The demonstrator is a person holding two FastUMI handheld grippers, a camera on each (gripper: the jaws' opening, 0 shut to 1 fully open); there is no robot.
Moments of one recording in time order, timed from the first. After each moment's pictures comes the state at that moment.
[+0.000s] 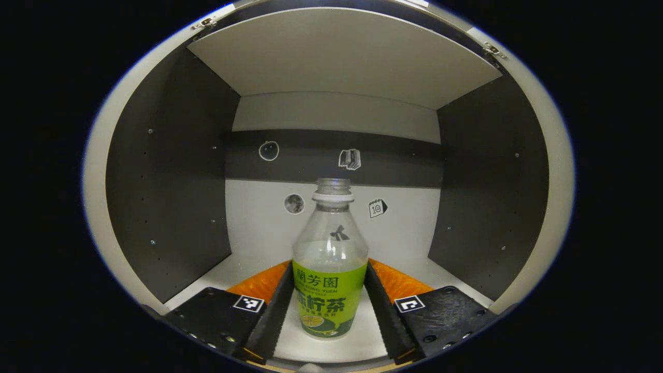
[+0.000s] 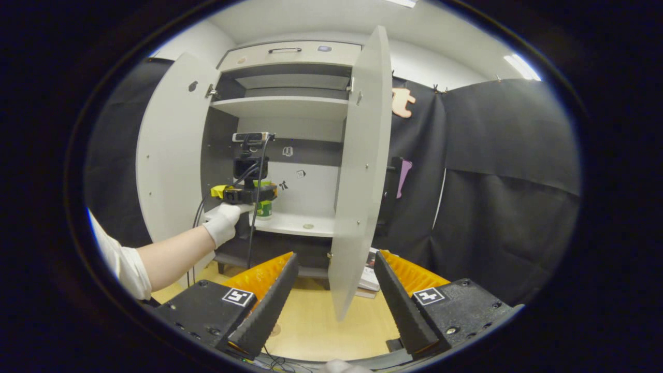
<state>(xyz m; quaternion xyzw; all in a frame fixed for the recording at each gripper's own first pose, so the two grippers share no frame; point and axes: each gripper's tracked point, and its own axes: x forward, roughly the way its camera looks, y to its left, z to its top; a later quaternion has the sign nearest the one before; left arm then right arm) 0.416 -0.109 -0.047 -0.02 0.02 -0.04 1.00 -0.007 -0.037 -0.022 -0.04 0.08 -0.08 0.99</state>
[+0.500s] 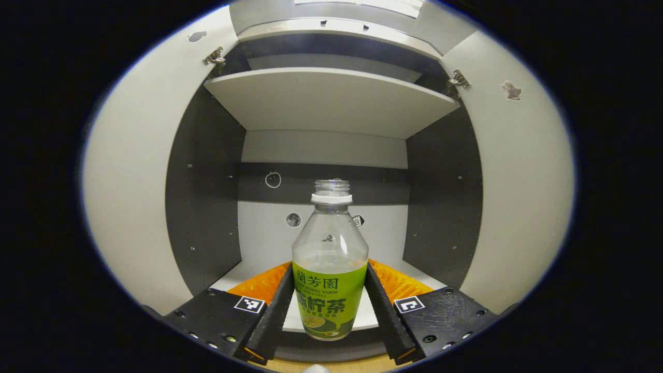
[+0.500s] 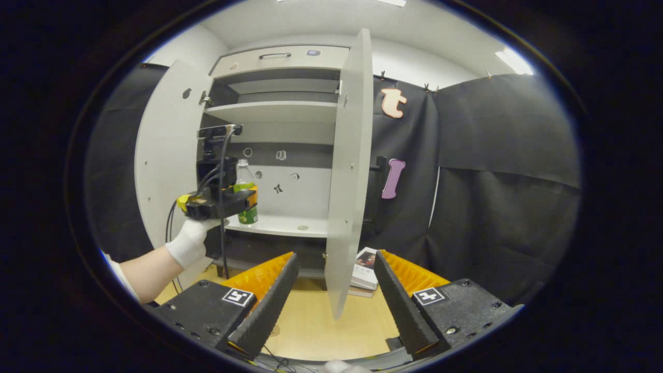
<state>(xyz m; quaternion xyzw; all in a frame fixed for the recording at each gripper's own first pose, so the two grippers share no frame) 0.281 -0.114 -0.024 -0.03 -0.03 -0.09 1.00 -0.023 -0.049 -0.024 -0.02 0.06 -0.09 0.99</state>
